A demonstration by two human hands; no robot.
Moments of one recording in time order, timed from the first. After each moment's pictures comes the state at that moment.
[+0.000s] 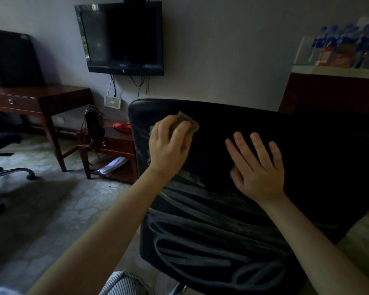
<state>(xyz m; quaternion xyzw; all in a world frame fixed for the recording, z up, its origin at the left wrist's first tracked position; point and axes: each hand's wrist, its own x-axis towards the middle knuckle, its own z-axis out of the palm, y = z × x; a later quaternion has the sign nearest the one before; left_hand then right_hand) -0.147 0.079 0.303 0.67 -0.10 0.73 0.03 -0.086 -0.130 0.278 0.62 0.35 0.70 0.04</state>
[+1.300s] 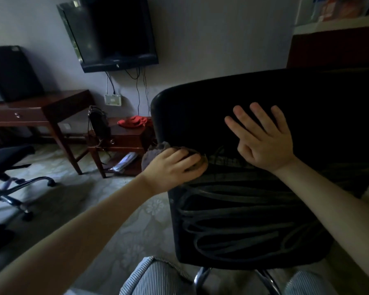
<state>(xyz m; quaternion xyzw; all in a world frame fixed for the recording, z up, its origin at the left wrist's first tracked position) -0.192 0.117 0.250 0.76 -0.35 0.49 -0.25 -0.080 -0.120 0.276 0.60 0.40 0.69 0.03</state>
